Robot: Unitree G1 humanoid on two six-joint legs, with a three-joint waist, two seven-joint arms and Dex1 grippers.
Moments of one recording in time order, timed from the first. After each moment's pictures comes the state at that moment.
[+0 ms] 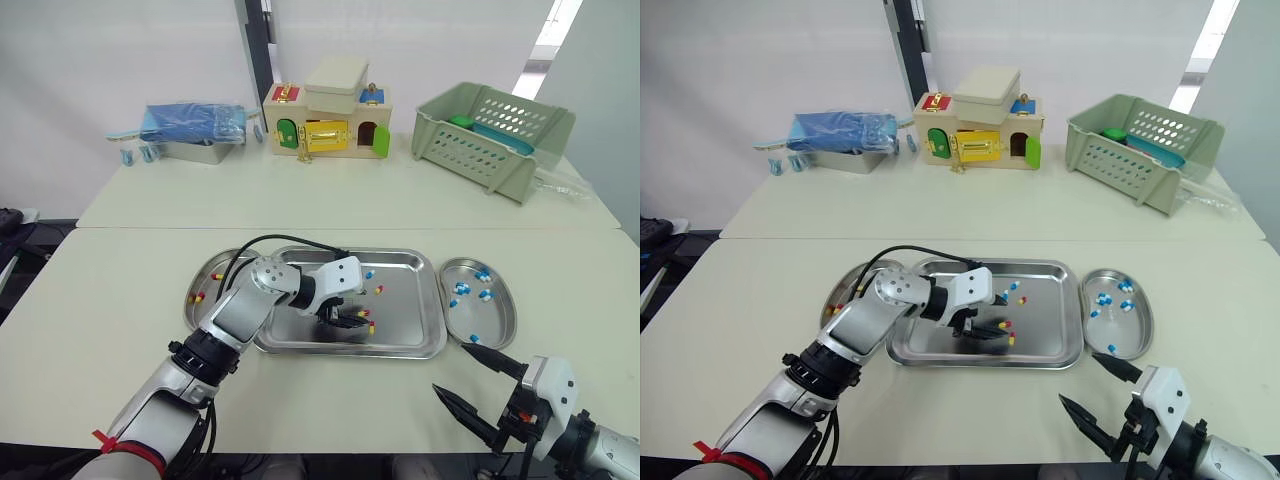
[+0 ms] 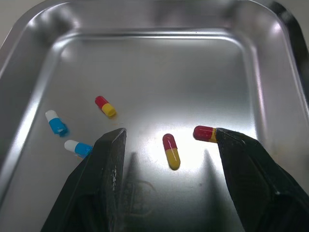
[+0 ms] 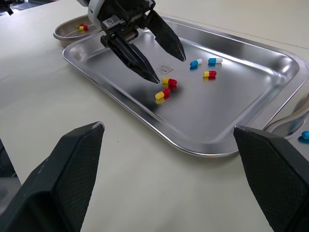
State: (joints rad) left arm -0.68 0.46 -0.46 0.09 -0.01 0.41 -1.10; right arm 0.60 -0.56 -0.19 -0.70 0.46 0.17 0.75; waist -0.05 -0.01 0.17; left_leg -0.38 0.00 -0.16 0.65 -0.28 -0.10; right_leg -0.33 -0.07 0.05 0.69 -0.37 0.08
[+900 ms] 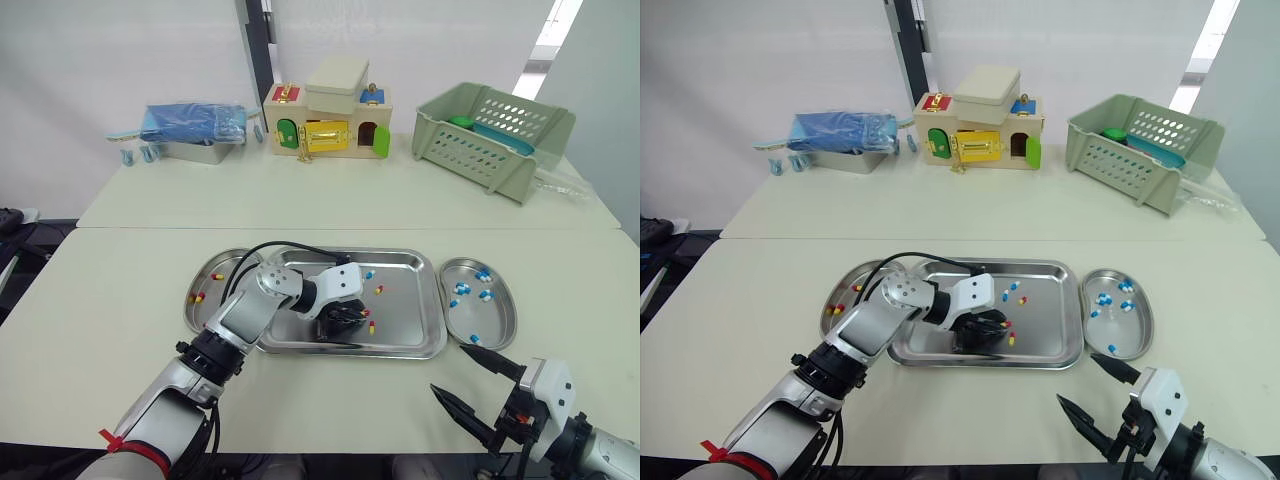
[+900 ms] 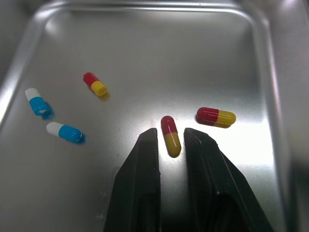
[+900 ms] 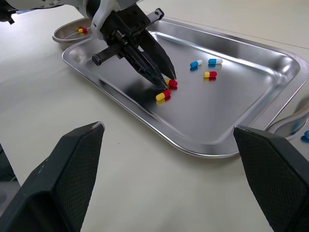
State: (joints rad) left arm -0.68 0.44 -0.47 0.15 0.02 0.39 -1.12; right arm 0.61 -0.54 -0.18 -0.70 0.45 0.16 0.74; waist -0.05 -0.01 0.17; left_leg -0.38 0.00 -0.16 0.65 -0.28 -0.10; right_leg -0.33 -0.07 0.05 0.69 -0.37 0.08
